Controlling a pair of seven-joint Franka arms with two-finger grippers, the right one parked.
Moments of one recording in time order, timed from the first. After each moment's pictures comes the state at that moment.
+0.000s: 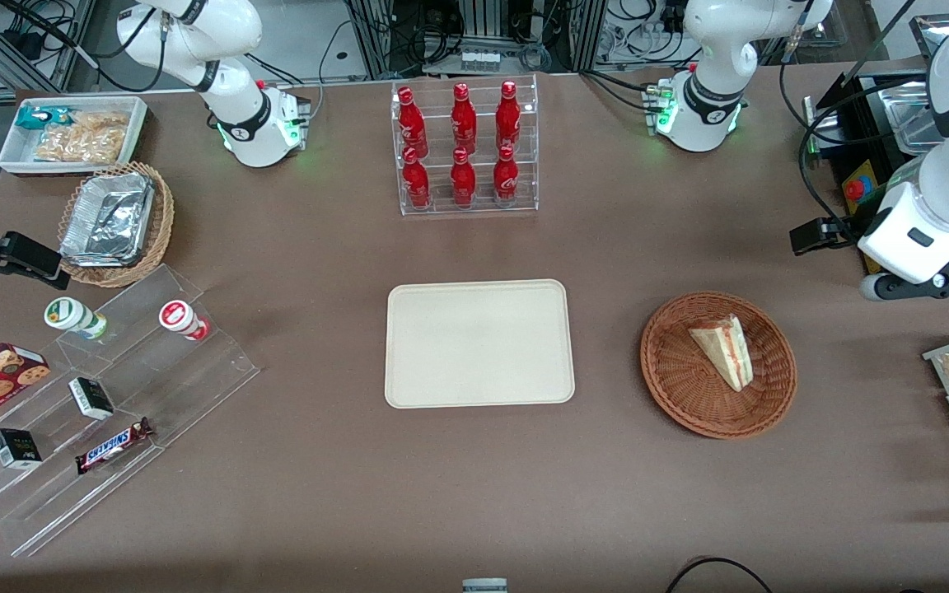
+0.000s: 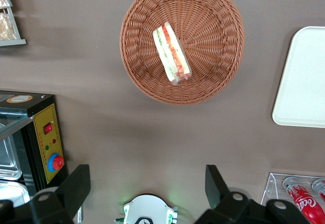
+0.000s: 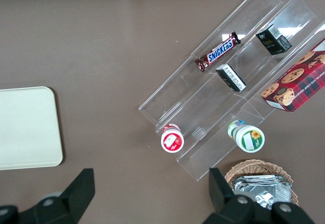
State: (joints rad) arm 0.11 0.14 -0.25 -1.46 0.08 1.37 -0.20
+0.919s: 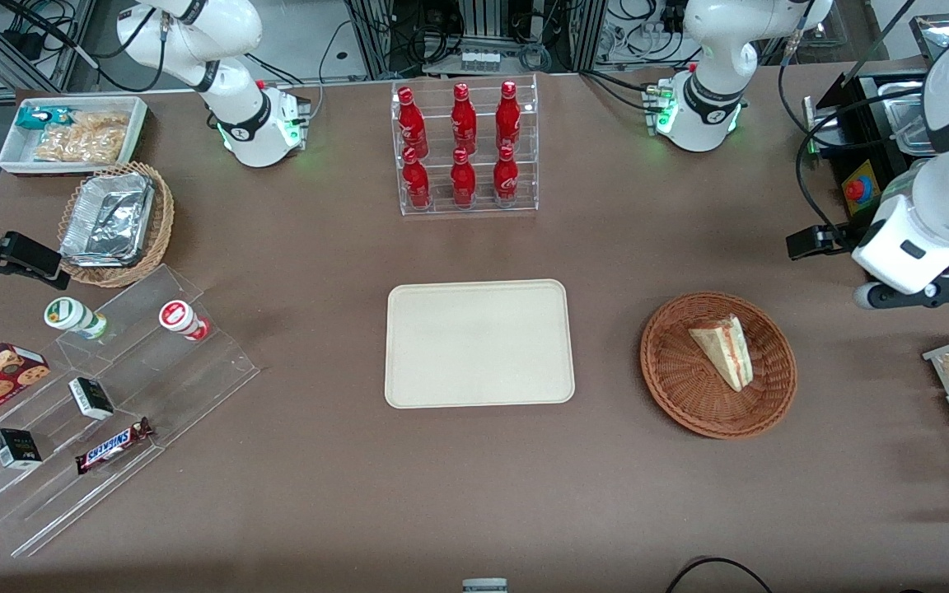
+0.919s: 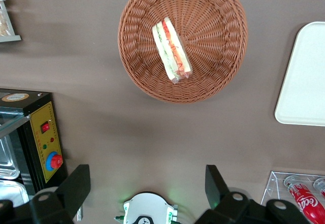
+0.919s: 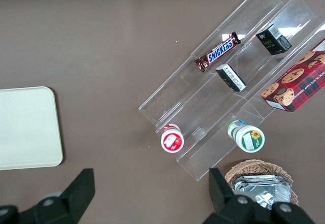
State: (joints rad) arm 0.11 0.18 -0.25 -1.46 0.08 1.36 -0.20
